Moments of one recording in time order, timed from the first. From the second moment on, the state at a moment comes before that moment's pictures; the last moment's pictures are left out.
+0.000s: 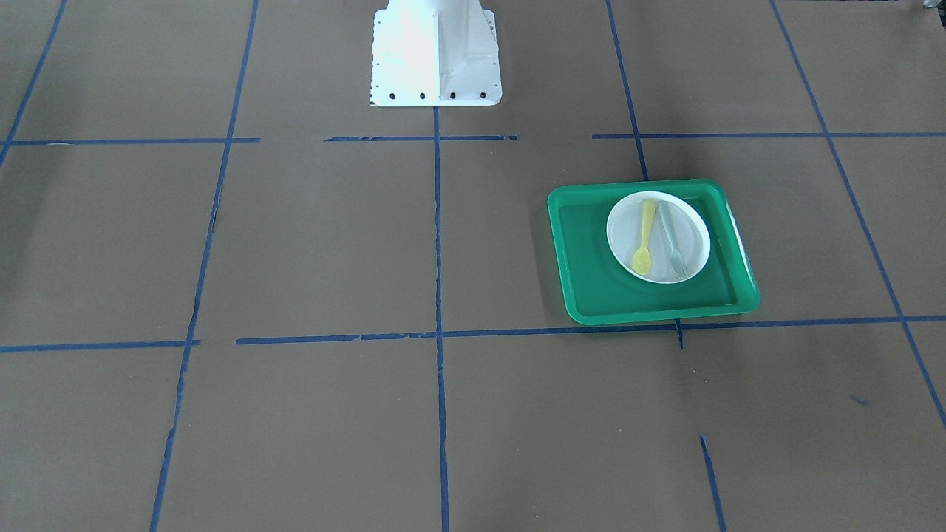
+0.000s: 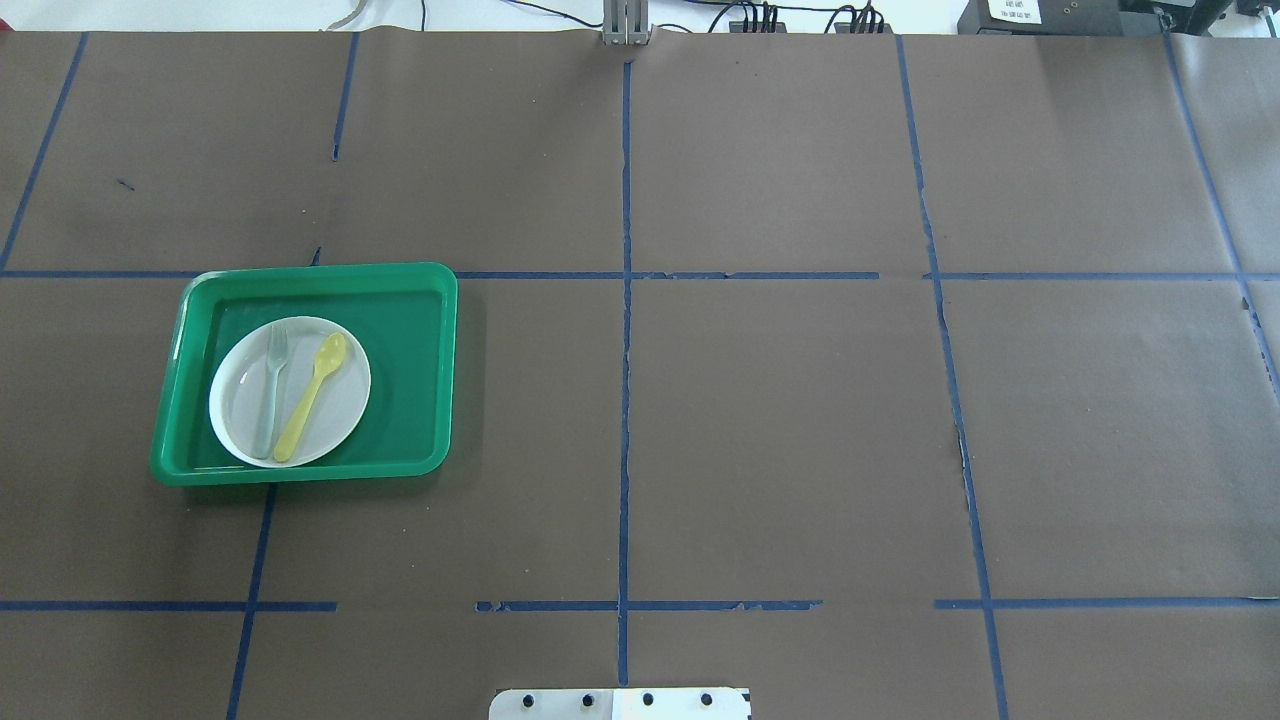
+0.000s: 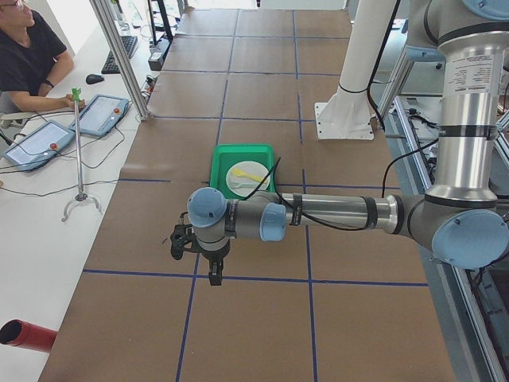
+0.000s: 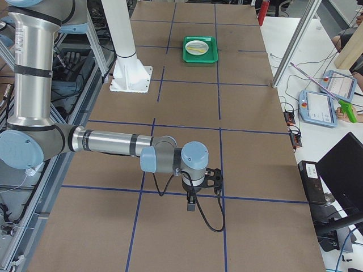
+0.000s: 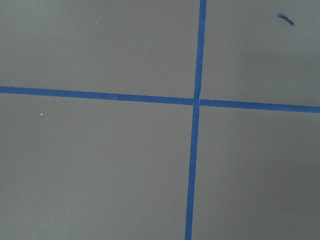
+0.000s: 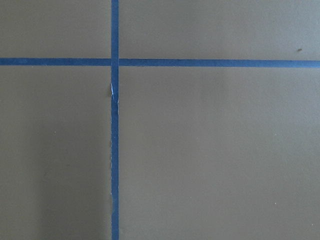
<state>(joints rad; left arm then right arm) -1.57 -1.55 -1.61 -1.61 -2.36 -0.10 1.58 -1.70 1.64 -1.50 2.28 0.01</state>
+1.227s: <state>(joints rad) -1.12 -1.71 -1.93 -1.62 -2.27 -0.59 1.58 -1.70 1.64 -1.50 2.28 0.01</state>
